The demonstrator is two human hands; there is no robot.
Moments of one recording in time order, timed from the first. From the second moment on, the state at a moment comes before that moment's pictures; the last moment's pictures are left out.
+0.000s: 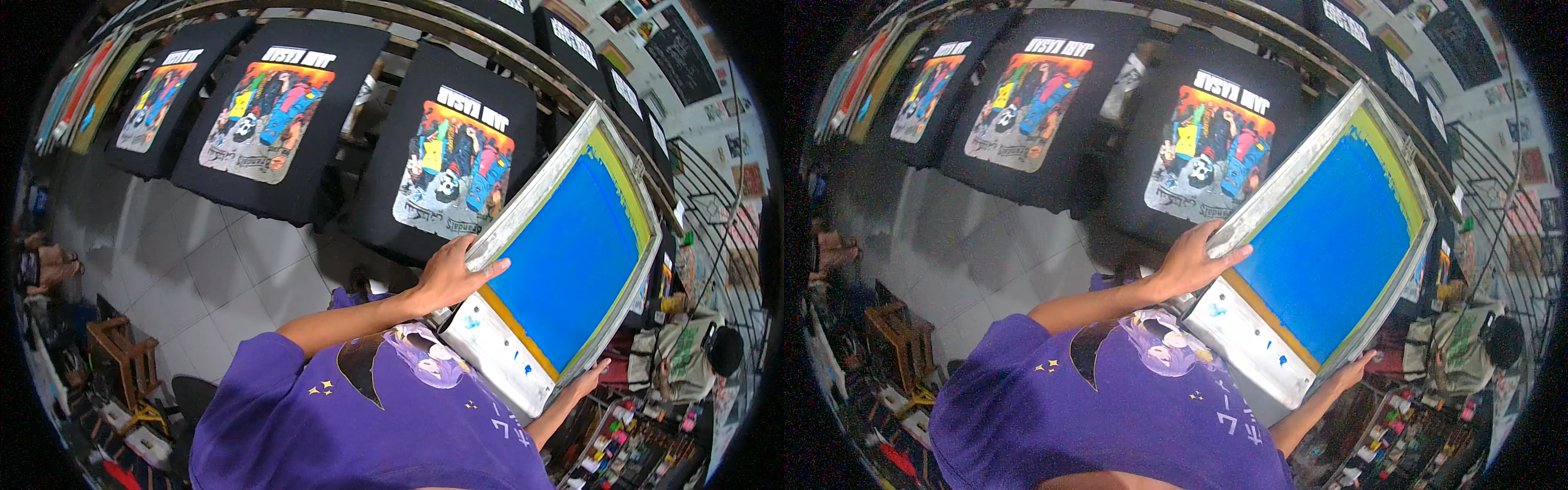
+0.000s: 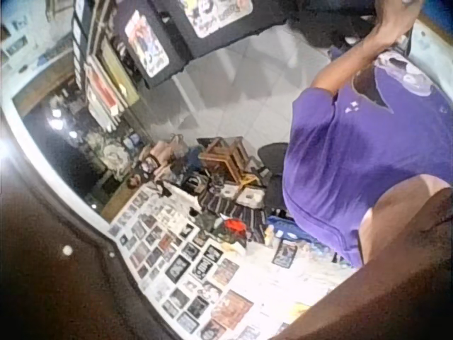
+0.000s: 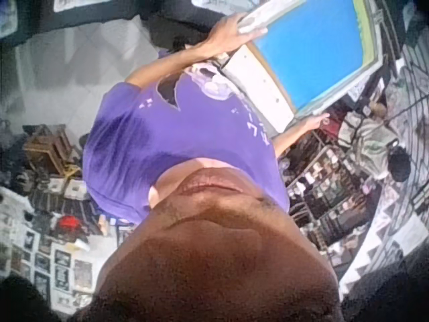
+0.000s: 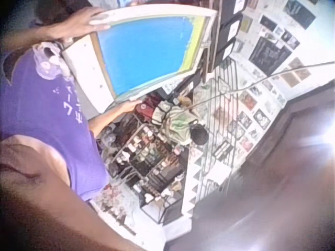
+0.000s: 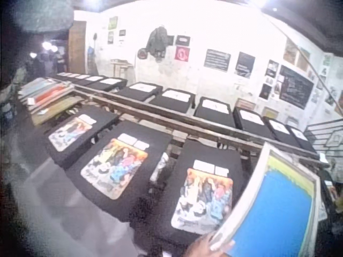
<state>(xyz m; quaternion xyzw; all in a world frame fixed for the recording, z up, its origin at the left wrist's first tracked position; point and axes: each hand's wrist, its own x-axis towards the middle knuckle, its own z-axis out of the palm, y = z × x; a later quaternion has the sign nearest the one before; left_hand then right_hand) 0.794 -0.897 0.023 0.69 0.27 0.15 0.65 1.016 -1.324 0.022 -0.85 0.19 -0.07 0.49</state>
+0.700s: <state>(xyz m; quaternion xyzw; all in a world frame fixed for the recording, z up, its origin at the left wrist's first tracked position) 0.789 -0.881 0.019 0.69 0.29 0.18 0.64 1.015 -1.289 0.009 -0.85 0.16 -0.10 0.49</state>
